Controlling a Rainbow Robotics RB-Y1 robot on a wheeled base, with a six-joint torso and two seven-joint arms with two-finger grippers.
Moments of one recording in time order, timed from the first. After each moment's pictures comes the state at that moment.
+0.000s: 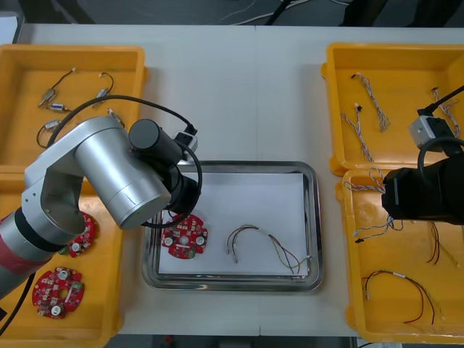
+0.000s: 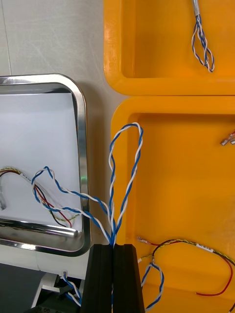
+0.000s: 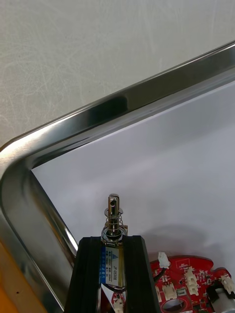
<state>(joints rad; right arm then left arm) -0.21 -0.67 -0.13 -2.46 -0.92 1.92 0.93 -0.53 0.58 -0.61 -2.01 0.42 1.58 -1.04</state>
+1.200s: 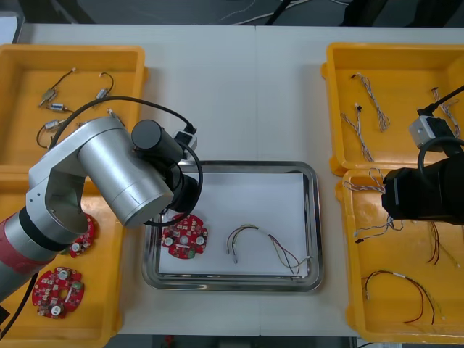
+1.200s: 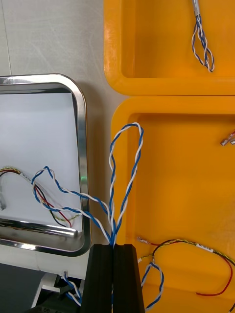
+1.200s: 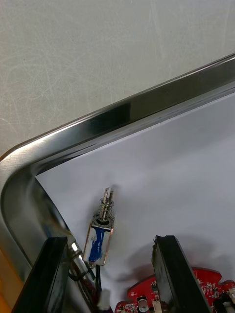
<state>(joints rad) -0.21 -0.67 -0.13 -2.46 -0.92 1.92 0.93 -0.53 0.57 -0.61 -1.99 0.40 1.57 -1.04</state>
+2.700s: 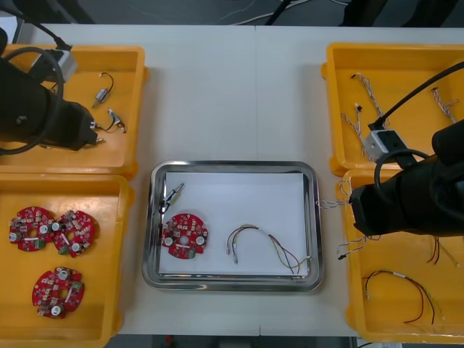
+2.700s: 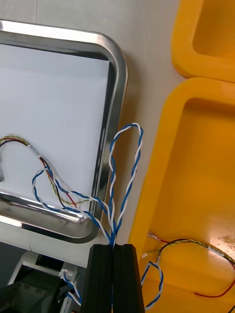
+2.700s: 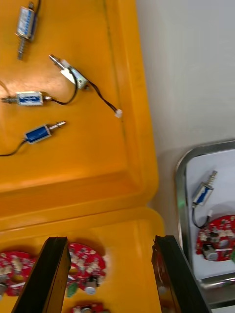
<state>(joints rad) -0.30 -0.71 0.11 -2.46 -0.88 1.92 0.93 -0.53 0.72 0.06 -2.11 0.77 1.91 -1.23</state>
